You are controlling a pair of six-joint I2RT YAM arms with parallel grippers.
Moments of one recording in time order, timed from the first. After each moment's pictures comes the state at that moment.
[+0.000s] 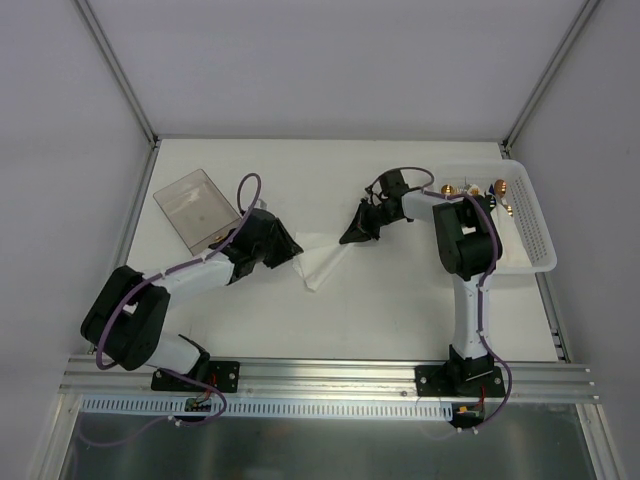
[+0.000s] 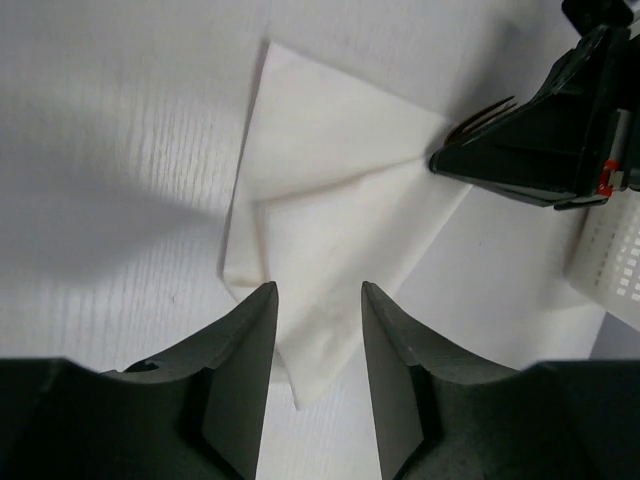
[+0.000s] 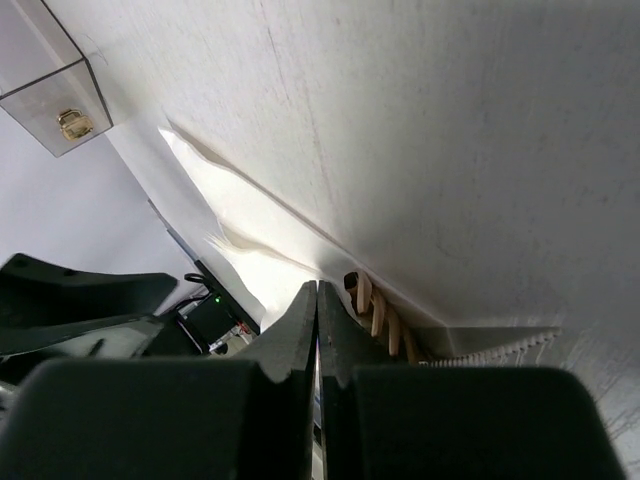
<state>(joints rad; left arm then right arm) -0.54 1.43 0.67 0.00 0.03 -1.00 0.34 2.19 1.42 -0.39 -0.76 0.69</state>
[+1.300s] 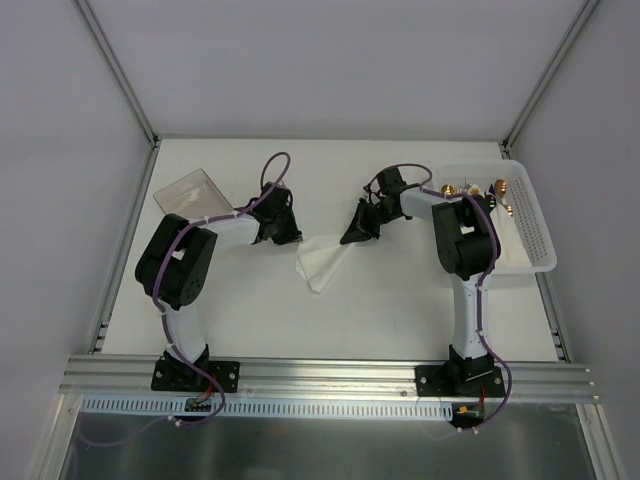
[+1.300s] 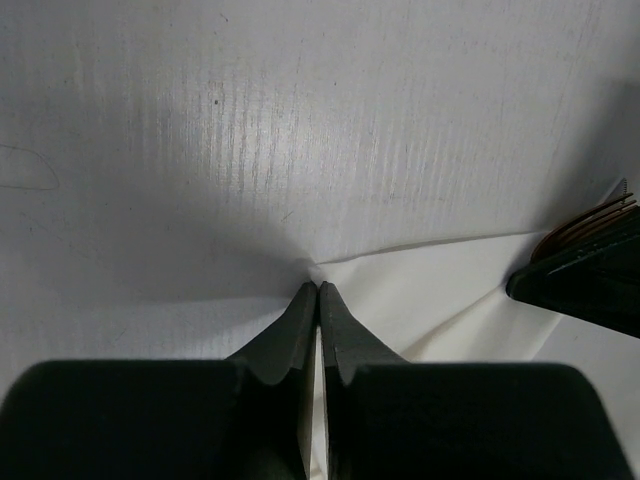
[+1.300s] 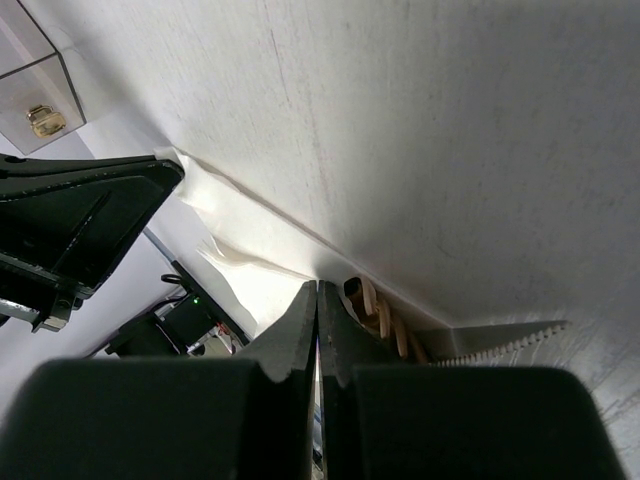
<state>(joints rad) -0.46 1.86 1.06 -0.09 0.08 -0.72 0.34 2.20 1.46 -0.46 -0.72 0.62</state>
